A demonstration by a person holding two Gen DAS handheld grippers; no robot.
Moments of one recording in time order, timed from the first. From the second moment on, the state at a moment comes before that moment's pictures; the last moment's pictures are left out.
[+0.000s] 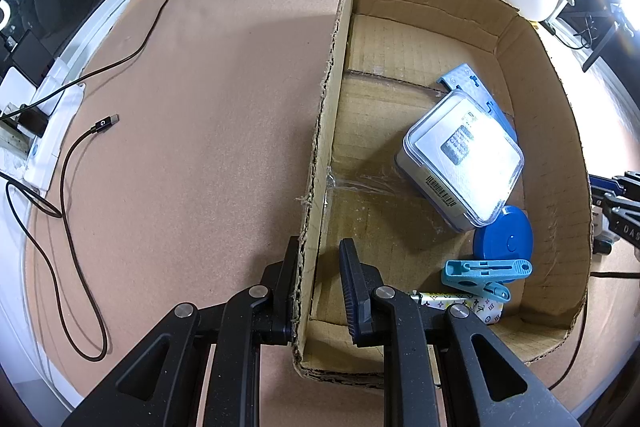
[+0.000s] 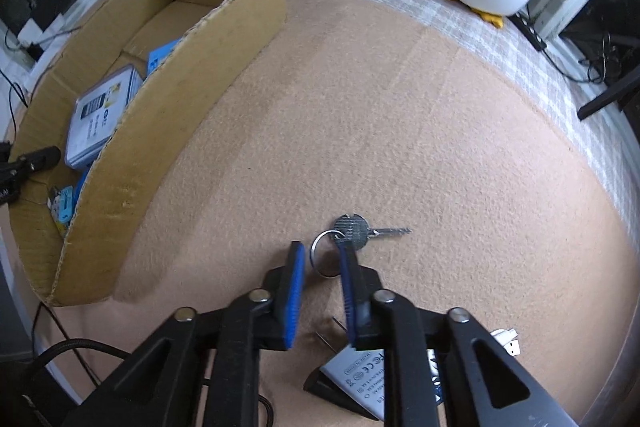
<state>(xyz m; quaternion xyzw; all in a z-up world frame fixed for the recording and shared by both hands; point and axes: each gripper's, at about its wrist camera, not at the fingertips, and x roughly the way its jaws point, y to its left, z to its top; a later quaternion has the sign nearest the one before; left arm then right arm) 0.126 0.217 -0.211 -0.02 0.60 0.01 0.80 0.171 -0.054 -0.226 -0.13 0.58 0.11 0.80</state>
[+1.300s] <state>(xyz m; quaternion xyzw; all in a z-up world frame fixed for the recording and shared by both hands) 0.127 0.217 -0.211 -0.02 0.60 0.01 0.80 0.191 0.008 -0.123 0.02 0.49 0.25 0.83</state>
